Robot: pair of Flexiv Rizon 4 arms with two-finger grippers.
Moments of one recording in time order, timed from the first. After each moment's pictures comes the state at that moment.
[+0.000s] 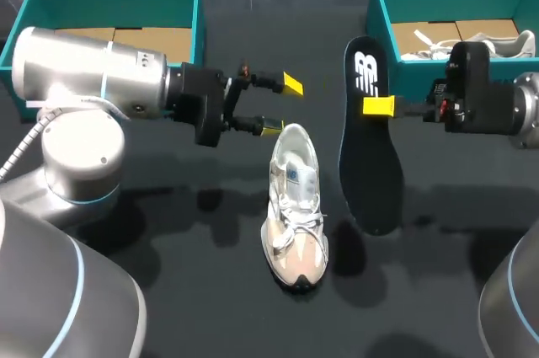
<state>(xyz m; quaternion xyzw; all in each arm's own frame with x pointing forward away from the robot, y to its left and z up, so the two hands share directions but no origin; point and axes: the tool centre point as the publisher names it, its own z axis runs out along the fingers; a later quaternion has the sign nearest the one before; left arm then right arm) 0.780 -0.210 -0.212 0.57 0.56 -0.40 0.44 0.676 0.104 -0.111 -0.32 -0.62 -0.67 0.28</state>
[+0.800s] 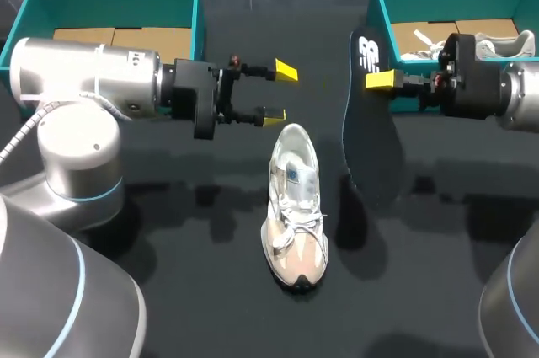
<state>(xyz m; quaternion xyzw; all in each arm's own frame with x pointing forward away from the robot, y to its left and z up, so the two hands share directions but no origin) 0.789 -0.206 -0.191 0.54 0.54 -0.44 0.47 0.754 0.086 -0.142 -0.43 -0.54 -0.62 0.37</state>
